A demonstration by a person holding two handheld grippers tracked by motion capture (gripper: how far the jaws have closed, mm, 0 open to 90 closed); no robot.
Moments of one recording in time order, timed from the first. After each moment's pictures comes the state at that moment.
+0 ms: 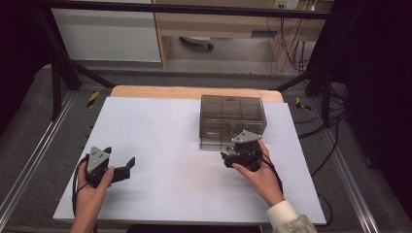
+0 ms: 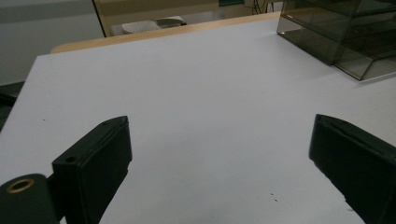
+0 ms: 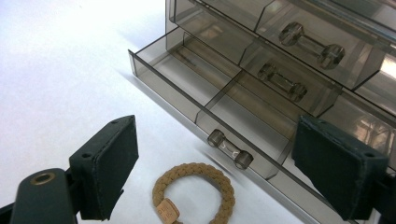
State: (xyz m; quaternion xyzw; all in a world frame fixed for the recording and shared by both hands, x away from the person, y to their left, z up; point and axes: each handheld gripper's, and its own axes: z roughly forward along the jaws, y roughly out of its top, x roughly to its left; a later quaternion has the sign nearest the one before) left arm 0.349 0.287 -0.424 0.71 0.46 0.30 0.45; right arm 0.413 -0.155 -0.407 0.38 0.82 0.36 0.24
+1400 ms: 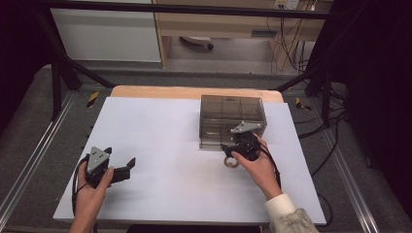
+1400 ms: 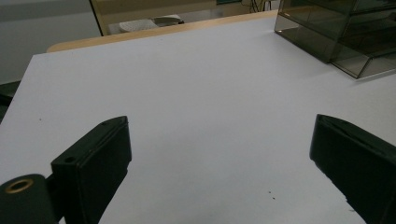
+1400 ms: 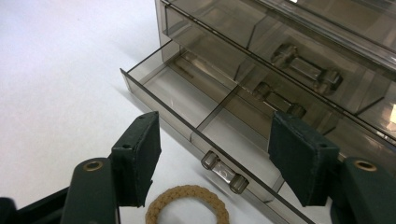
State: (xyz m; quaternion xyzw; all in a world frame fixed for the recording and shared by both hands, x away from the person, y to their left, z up) left arm 0.350 0.287 -0.424 0.71 0.45 0.31 0.45; right arm 0.439 -0.154 -0.399 0.39 0.82 0.36 0.21
